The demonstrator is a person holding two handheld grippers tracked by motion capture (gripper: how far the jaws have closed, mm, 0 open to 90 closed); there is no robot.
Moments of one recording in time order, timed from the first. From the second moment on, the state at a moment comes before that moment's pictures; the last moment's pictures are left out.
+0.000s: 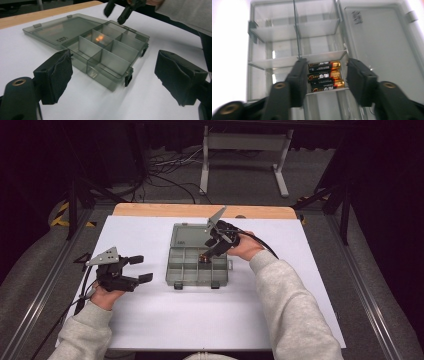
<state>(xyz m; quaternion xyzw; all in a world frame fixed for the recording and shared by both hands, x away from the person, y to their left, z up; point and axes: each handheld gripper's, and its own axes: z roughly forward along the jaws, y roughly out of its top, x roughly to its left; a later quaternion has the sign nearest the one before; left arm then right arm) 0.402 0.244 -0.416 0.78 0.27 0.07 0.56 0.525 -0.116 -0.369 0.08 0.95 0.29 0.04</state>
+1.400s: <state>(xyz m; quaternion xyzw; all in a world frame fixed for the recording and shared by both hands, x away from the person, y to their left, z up) 0.506 0.189 -0.399 0.85 0.36 0.08 0.38 0.525 -0.183 -0.364 0.24 0.92 0.30 0.12</state>
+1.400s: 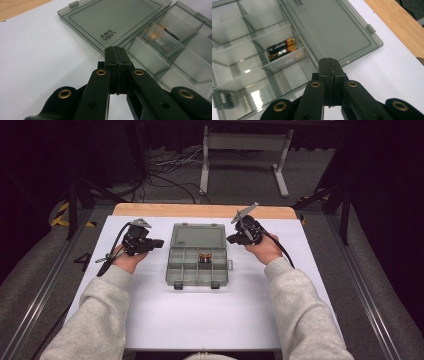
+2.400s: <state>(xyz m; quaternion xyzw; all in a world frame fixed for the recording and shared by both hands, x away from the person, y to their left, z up) 0.547 0.172 -0.421 0.84 0.44 0.07 0.32 0.557 -0.178 -0.390 0.30 0.91 0.25 0.11</state>
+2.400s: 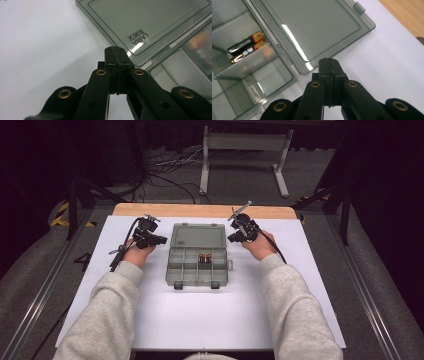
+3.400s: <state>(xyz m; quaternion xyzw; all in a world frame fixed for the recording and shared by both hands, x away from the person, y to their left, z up) 0.557 0.171 -0.444 0.85 0.44 0.05 0.30 0.565 -0.177 -0.423 0.32 0.92 0.22 0.09</state>
